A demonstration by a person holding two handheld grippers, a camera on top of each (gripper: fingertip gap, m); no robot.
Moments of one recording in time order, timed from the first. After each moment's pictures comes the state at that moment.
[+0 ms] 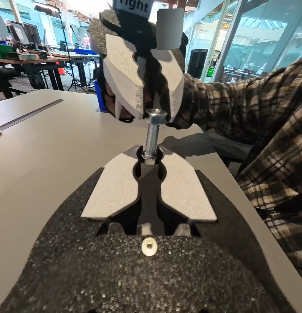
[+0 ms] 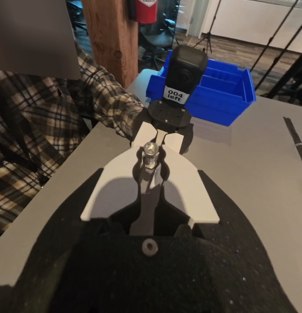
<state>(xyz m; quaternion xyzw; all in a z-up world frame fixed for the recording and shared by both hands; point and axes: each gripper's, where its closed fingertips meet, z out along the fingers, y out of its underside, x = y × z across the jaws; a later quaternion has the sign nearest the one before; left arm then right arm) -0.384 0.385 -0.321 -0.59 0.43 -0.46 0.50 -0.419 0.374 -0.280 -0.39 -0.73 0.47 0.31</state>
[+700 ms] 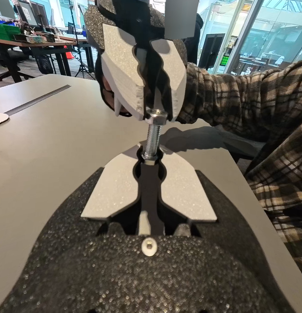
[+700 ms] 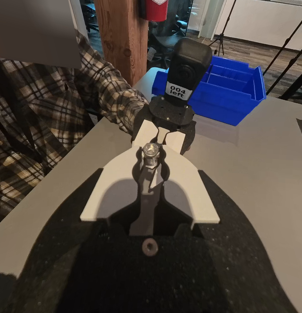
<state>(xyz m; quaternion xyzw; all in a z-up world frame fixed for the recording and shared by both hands) -0.383 0.393 -0.333 -0.63 0.42 -0.43 0.49 -0.414 0.381 -0.288 -0.37 -0.74 0.48 0.29</state>
